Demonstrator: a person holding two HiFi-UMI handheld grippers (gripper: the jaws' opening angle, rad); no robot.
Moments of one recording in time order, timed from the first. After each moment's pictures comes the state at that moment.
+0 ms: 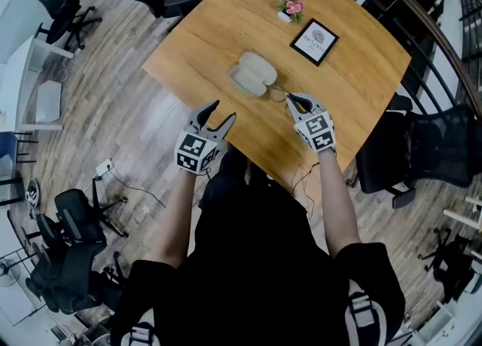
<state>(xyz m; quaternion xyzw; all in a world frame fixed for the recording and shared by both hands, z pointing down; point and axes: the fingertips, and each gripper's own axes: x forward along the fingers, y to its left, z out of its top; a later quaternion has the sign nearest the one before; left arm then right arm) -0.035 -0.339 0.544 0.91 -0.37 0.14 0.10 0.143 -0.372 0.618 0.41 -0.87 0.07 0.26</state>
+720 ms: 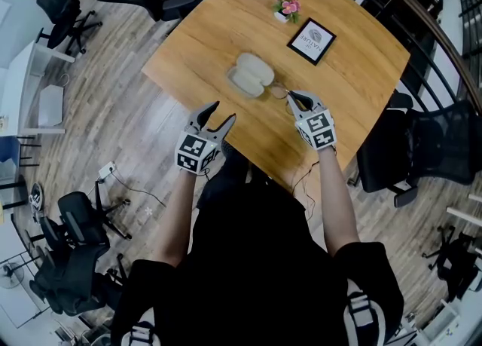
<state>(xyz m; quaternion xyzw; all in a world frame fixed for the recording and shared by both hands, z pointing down) -0.025 -0.338 0.543 0.92 -0.36 0.15 0.10 0.156 -0.377 0.614 0.43 -0.87 0.07 0.24</state>
